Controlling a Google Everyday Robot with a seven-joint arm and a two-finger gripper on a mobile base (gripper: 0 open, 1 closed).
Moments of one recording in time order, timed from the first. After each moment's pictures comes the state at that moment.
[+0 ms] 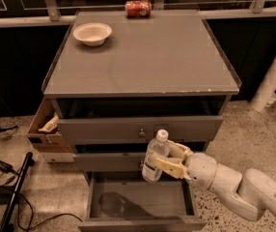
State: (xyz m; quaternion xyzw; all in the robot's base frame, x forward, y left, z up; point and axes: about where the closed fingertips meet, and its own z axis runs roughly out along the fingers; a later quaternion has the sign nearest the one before) arm 0.469 -0.085 0.703 -0.27 0.63 0.44 0.58
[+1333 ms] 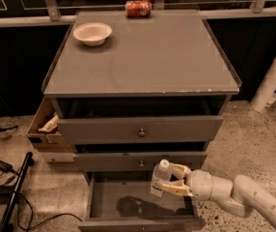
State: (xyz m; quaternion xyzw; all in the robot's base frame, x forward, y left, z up) arm 0.469 -0.113 0.553 -0.38 0.59 0.46 0.55
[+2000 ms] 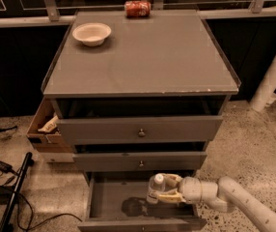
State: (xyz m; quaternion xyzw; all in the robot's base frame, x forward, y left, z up) arm 0.476 -0.102 0.452 -0.44 0.53 0.50 0.53
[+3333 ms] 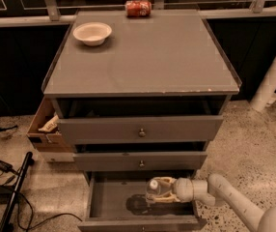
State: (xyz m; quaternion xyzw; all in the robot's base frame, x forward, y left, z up) arm 0.499 -0.097 0.365 -0.50 0.51 0.48 0.51
